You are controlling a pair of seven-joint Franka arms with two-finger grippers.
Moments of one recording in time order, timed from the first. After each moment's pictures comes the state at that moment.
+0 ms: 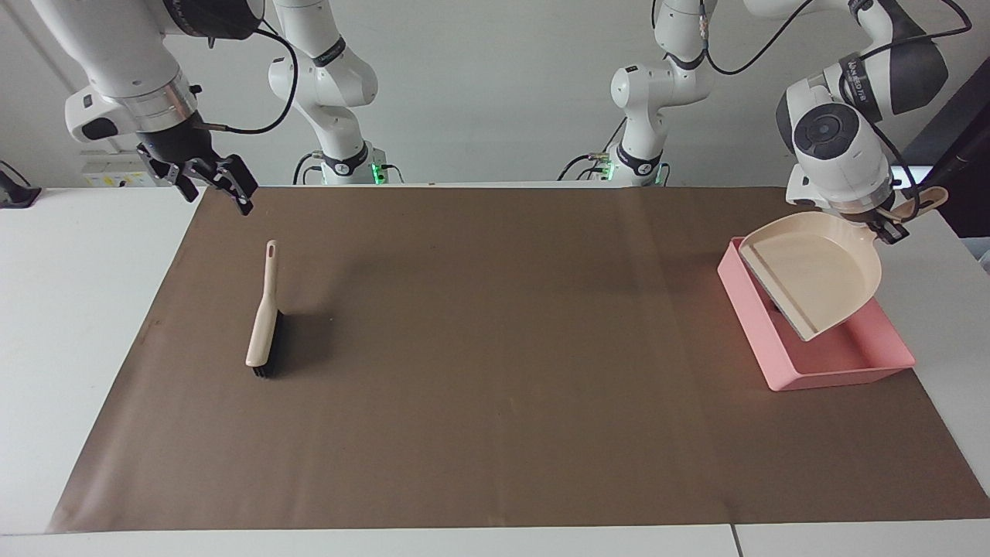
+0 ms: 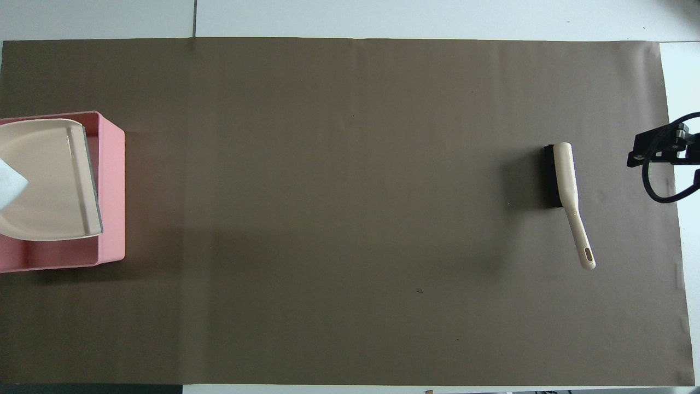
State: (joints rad) left arm 0.07 -0.02 -0.08 -1.91 0.77 1.79 1.21; right arm -0.08 -0.04 0.05 -1.59 -0.01 1.53 0.26
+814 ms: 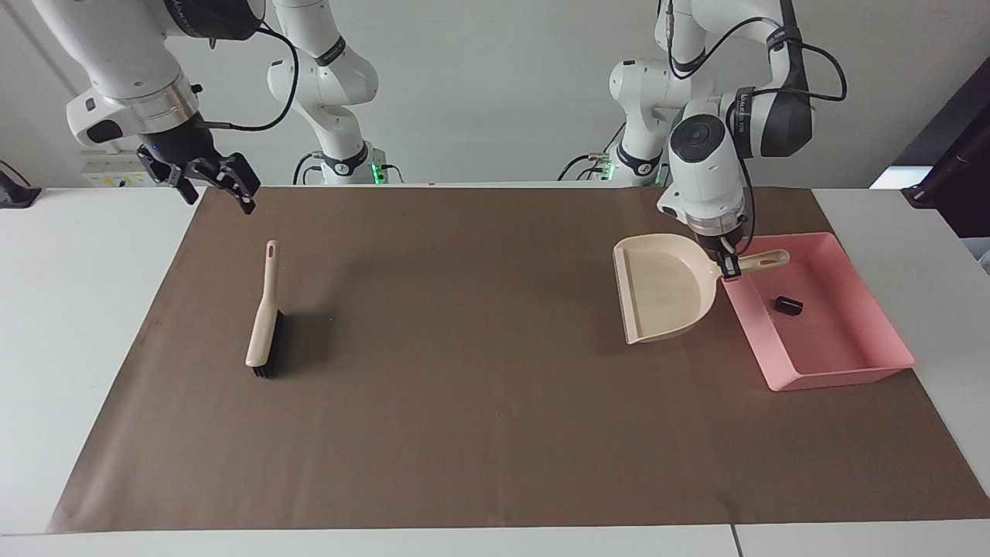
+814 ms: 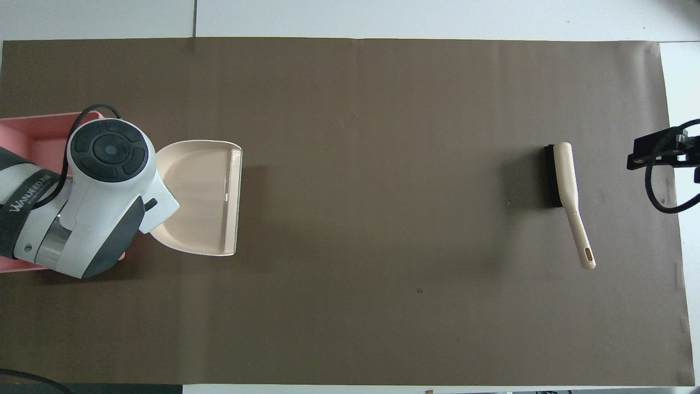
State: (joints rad) left arm -0.23 0.01 -0.09 -2.04 0.51 1.90 1.21; right arm 0.01 -0.05 -0.06 -1.60 -0.01 1.53 0.19
